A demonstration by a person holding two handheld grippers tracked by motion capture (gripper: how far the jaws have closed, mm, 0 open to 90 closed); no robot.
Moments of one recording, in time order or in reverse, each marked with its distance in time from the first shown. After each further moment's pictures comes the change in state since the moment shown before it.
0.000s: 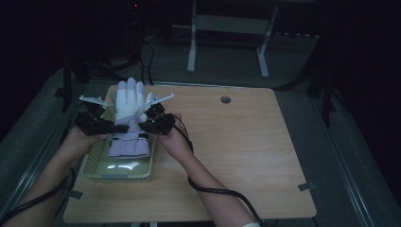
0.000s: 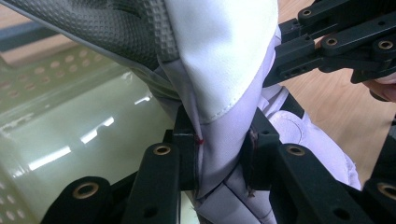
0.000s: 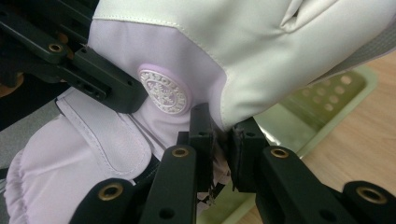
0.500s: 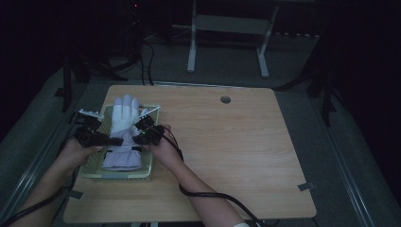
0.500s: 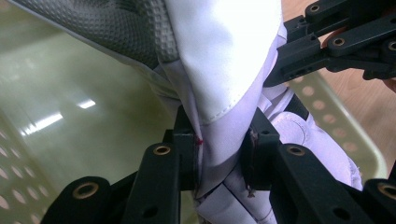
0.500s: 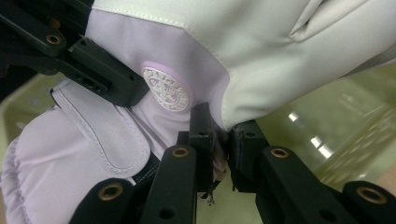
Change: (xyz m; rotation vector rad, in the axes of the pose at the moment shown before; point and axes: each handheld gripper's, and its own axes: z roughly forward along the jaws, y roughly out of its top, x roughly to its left) left arm 0.031 -0.045 0.021 0.090 -0.010 -0.068; right arm 0.010 -0.024 0.056 0.125 0.019 0.020
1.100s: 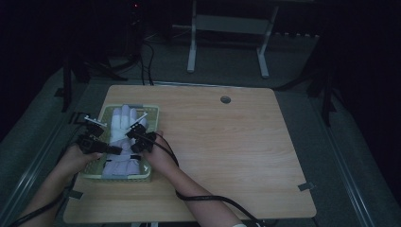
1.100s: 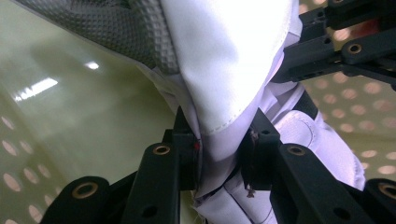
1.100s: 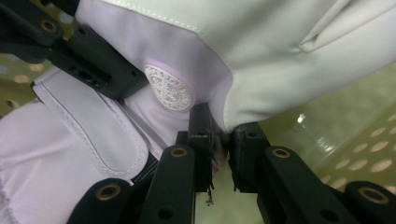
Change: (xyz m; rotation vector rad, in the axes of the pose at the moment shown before) left arm 0.005 -0.016 0.016 0.118 0.026 -0.061; right arm 0.022 -0.007 0.026 0.149 -0.097 -0.048
